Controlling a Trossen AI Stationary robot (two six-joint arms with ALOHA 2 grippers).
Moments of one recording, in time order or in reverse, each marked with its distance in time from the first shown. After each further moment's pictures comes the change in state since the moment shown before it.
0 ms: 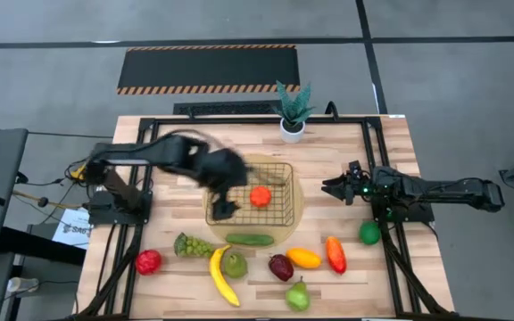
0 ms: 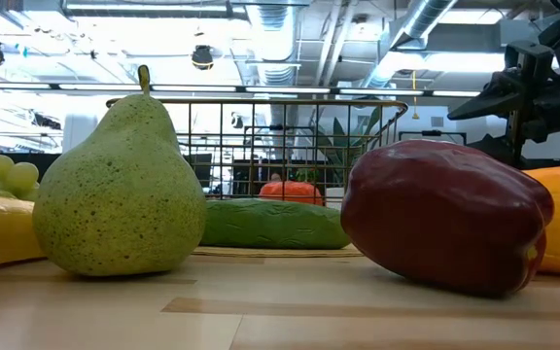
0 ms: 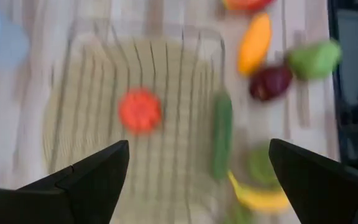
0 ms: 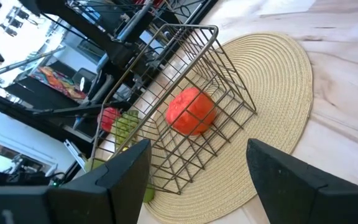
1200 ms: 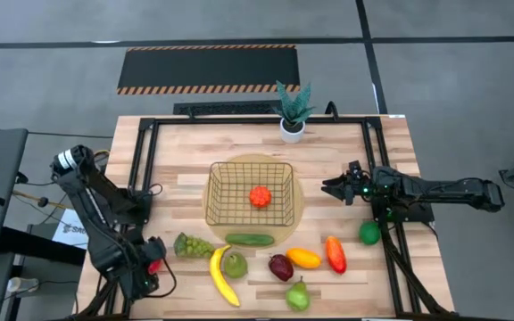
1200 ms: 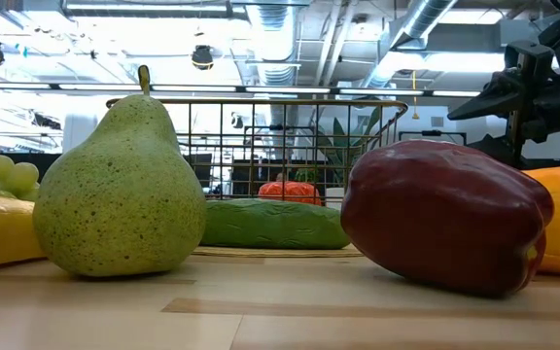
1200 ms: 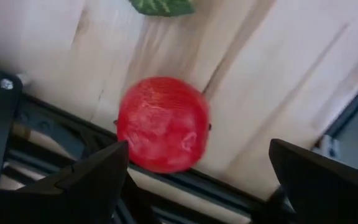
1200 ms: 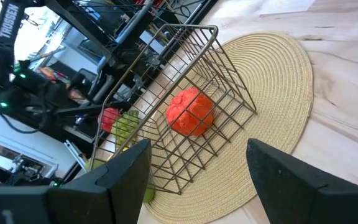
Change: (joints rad) left arm -0.900 -0.255 -0.901 0.177 0.057 -1.336; right arm 0.000 0.000 0.000 0.000 -0.001 0.010
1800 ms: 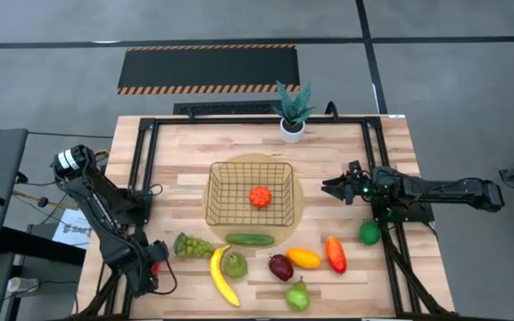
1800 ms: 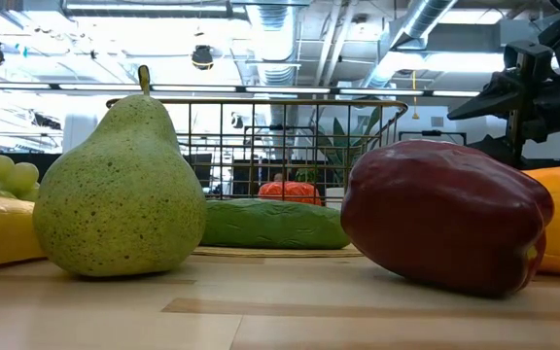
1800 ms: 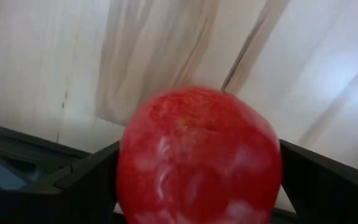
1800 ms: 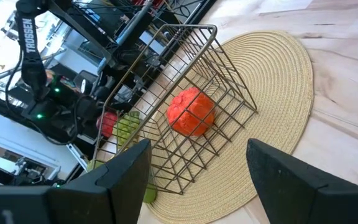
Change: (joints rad) left arm -0.024 0.000 -0.289 0.332 0.100 0.057; right arm 0.000 0.000 0.000 0.000 0.001 0.016
